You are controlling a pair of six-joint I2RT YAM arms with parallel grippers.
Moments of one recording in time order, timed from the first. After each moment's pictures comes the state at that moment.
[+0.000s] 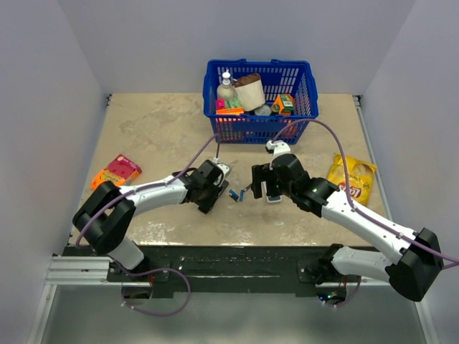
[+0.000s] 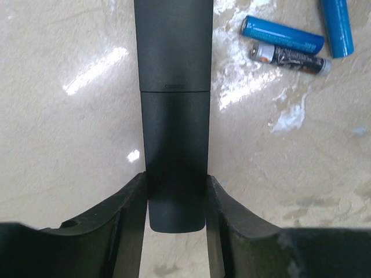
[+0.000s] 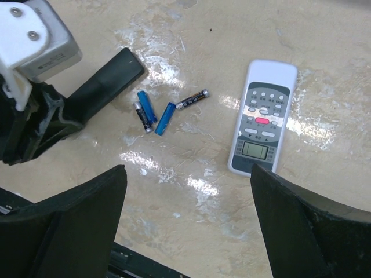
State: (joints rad) left arm -0.75 1.59 0.87 -0.39 -0.09 -0.18; right arm 0.75 1.12 0.85 -0.43 0.21 0.41
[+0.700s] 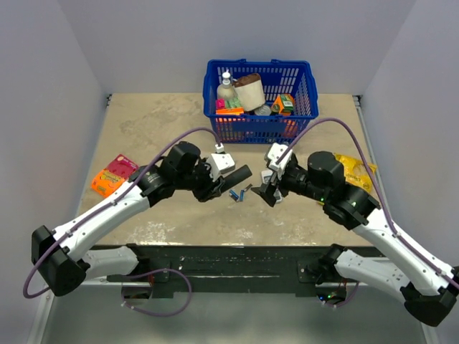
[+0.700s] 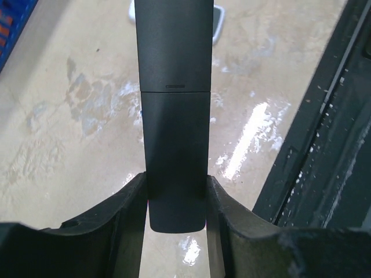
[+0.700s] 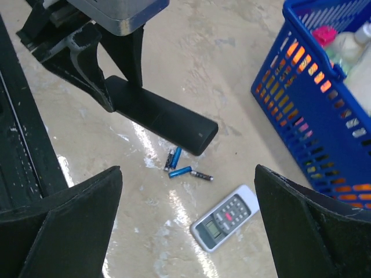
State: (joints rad) left arm -0.75 1.18 1.05 -0.59 0.26 0.23; right arm 0.75 0.87 0.97 -0.43 -0.20 -0.25
